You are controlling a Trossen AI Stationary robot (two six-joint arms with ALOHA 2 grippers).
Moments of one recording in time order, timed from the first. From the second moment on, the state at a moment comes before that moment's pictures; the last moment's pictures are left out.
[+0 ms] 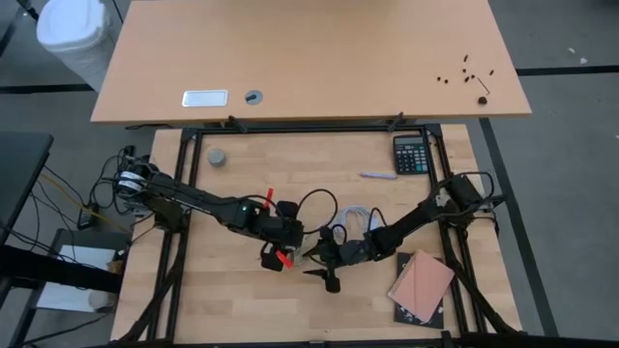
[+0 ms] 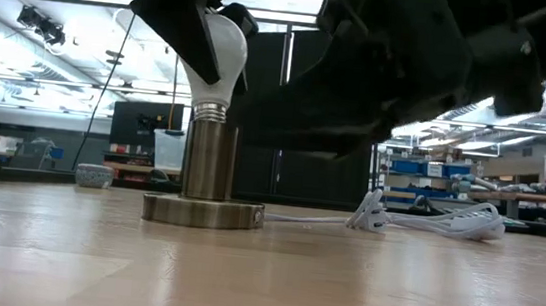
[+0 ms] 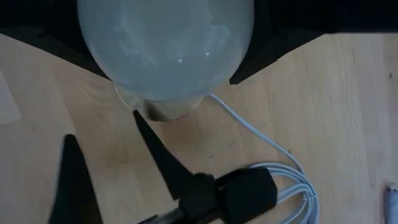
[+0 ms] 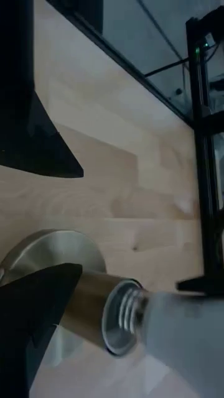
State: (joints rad) left arm -0.26 1.63 1.24 -0.63 -0.16 0.06; right arm 0.36 1.99 0.87 0.73 0.23 0.21
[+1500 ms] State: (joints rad) left arm -0.26 1.70 1.27 -0.69 -0.21 0.02; right arm 0.27 2.01 0.87 0.81 0.16 0.18
